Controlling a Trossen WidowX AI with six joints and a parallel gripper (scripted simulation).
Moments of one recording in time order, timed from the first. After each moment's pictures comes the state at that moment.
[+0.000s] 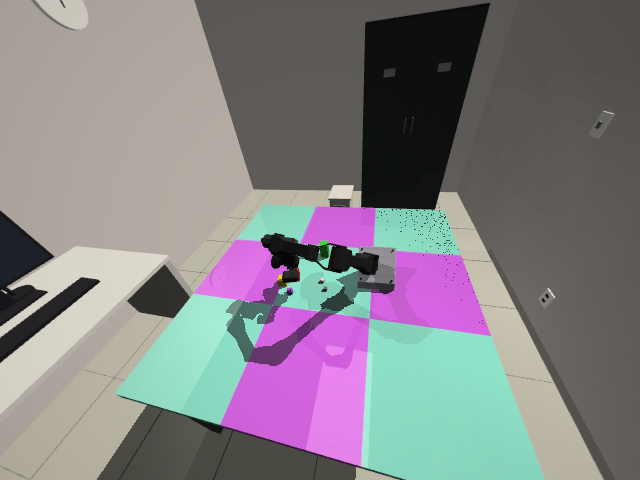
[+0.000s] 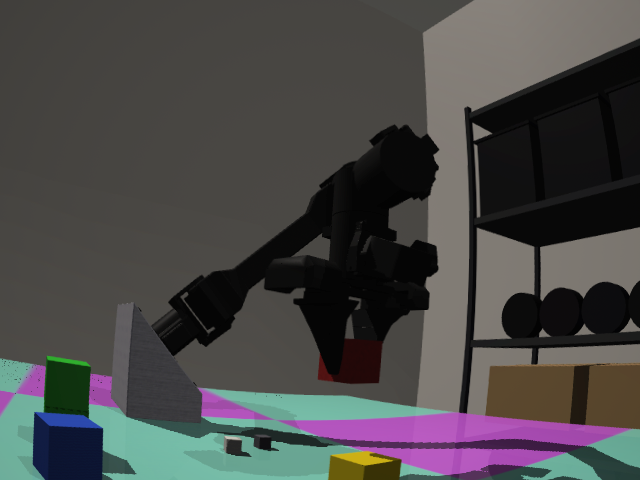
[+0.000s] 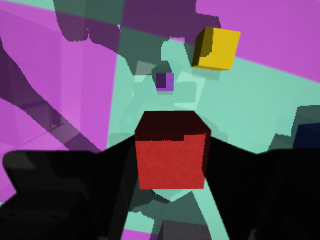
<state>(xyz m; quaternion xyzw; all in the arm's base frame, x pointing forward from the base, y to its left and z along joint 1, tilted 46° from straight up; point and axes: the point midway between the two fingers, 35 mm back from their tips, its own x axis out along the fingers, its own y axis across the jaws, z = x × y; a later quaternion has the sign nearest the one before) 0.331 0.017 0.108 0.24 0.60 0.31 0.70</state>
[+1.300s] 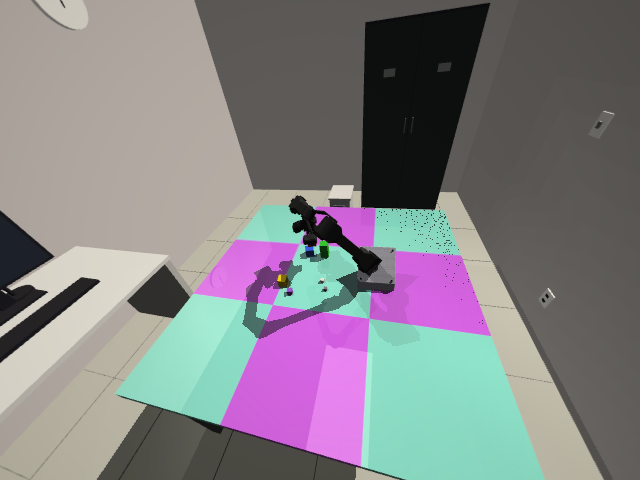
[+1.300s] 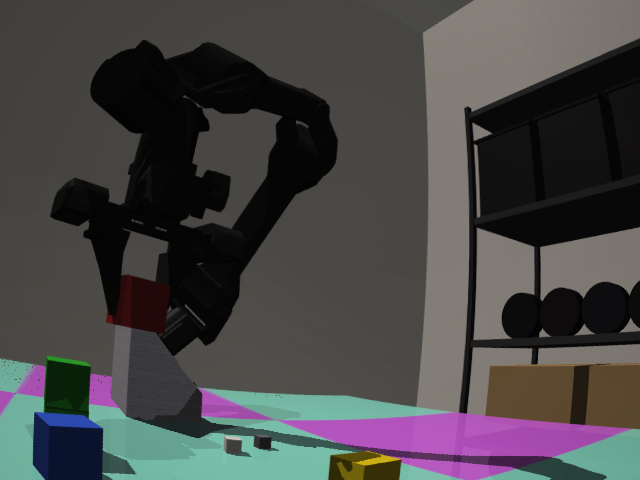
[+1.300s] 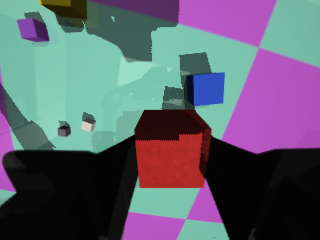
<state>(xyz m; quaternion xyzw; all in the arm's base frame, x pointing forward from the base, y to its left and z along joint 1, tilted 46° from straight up) 0.275 -0.142 -0.020 0.23 0.61 0.29 0.70</state>
